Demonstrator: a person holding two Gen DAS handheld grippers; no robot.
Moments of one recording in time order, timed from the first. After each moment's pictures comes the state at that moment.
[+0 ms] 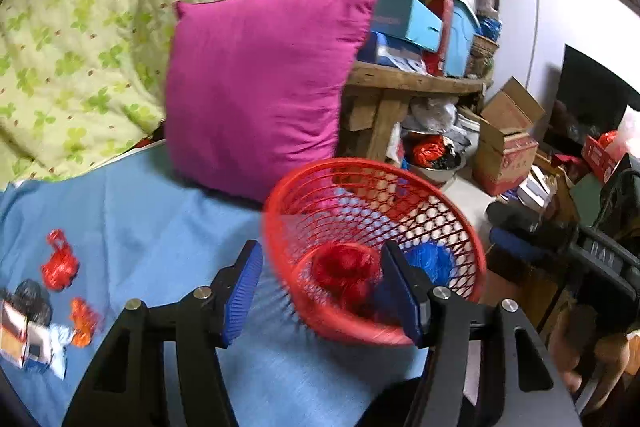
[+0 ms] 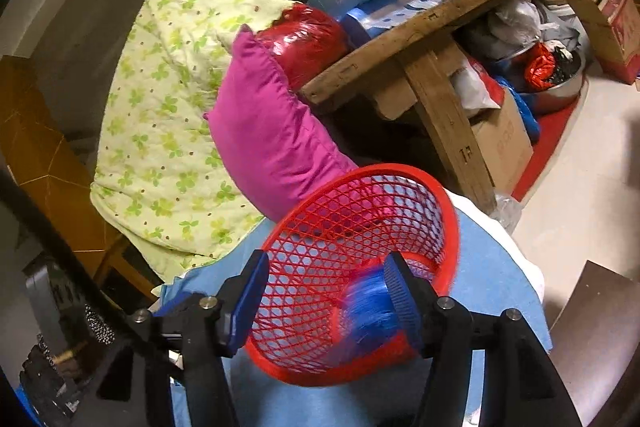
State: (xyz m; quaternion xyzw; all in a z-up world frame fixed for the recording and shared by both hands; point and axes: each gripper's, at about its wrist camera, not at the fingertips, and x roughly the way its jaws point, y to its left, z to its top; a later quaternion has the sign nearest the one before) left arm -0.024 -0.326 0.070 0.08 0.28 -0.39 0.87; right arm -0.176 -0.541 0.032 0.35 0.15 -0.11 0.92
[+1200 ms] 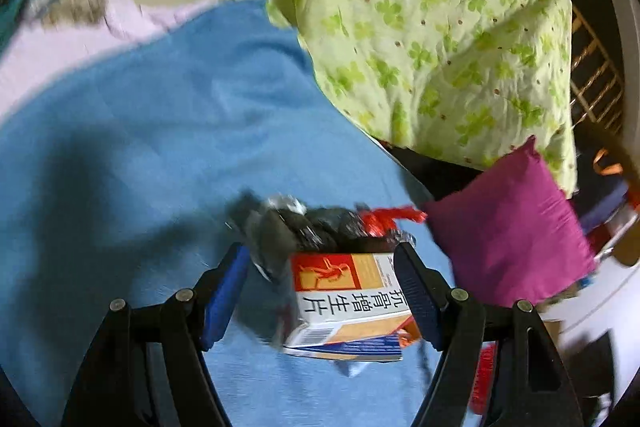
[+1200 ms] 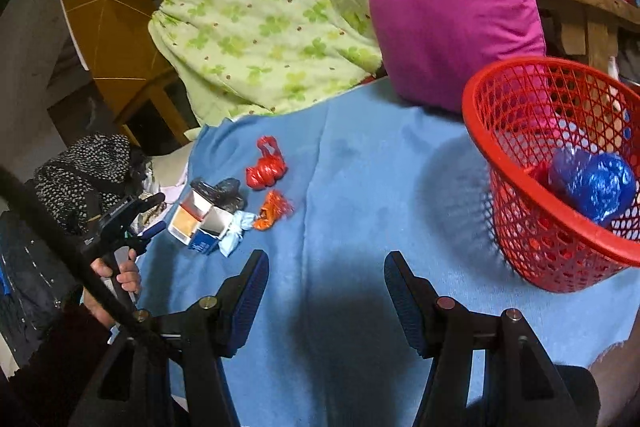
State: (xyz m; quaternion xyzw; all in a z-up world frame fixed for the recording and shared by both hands) left arm 0.164 0.085 -0.057 -0.33 0.35 -0.18 0.86; right arm -0.068 -0.337 -0.012 0.19 0.32 0.04 0.93
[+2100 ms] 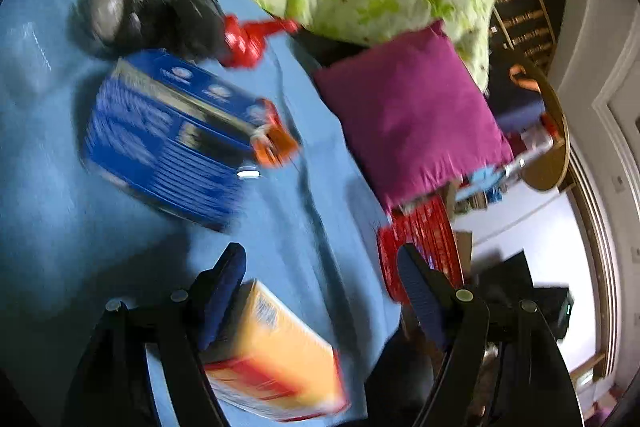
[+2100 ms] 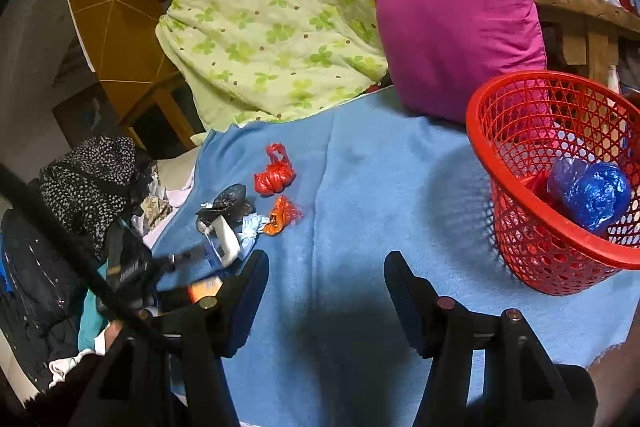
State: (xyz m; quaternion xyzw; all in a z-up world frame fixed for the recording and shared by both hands) left arm 0.087 -0.030 -0.091 -0.32 0.42 -0.39 0.75; right arm -0.081 -0.332 0.005 0.19 0.30 0.05 0.93
